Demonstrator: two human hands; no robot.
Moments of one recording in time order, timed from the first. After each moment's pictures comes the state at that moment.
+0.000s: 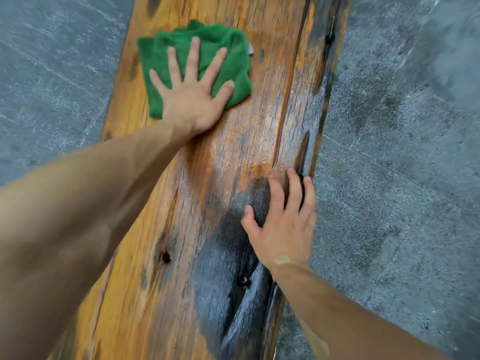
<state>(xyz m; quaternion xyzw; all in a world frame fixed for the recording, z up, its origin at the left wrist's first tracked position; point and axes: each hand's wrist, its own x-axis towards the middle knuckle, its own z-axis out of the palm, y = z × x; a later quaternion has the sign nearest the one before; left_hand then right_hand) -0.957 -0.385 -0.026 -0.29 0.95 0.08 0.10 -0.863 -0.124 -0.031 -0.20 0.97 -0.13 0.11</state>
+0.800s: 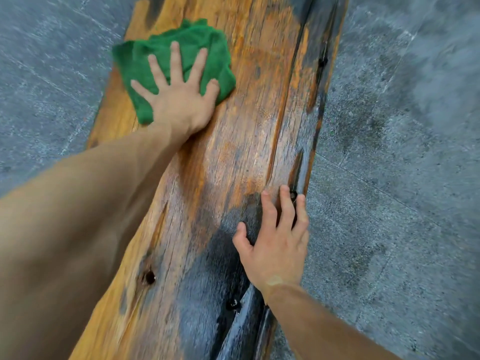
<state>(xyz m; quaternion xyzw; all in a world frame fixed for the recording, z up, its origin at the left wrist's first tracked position) -0.971 -0.393 -0.023 -0.37 0.92 0.10 0.09 -0.859 -0.125 -0.035 -0.20 0.97 -0.13 0.08</state>
